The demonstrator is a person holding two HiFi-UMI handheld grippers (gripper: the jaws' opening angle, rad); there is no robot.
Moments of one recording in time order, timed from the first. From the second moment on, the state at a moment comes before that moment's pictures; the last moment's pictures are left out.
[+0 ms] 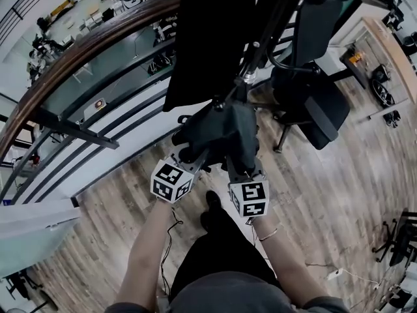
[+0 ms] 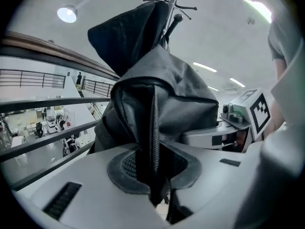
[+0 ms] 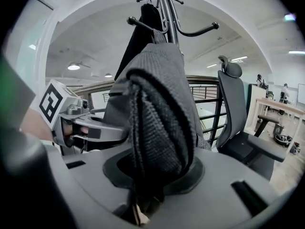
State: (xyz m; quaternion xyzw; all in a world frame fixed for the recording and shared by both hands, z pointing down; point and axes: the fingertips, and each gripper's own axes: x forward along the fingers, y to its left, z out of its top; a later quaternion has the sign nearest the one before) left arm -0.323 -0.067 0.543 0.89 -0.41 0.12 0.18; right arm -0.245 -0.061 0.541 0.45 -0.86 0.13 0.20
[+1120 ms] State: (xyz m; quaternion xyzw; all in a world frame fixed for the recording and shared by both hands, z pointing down) left arm -0.334 0.009 0.466 0.85 -0.49 0.08 0.17; right arm -0.261 0.002 0.472 0.40 -0.89 0.03 0.19
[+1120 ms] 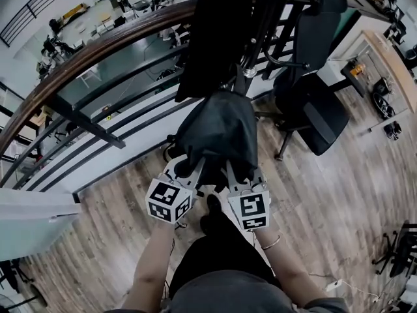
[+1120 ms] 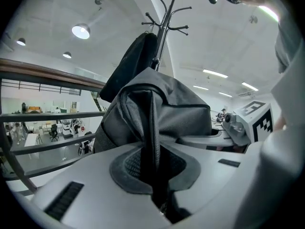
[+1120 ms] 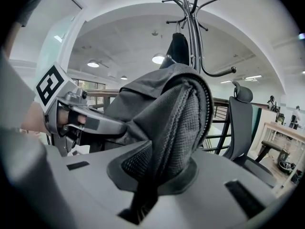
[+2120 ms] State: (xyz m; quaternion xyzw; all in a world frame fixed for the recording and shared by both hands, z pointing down) left arm -0.347 0.085 0.425 0.83 -0.54 0.05 0.15; right arm -0.274 0.074 0.433 0.37 -0.91 0.00 0.17
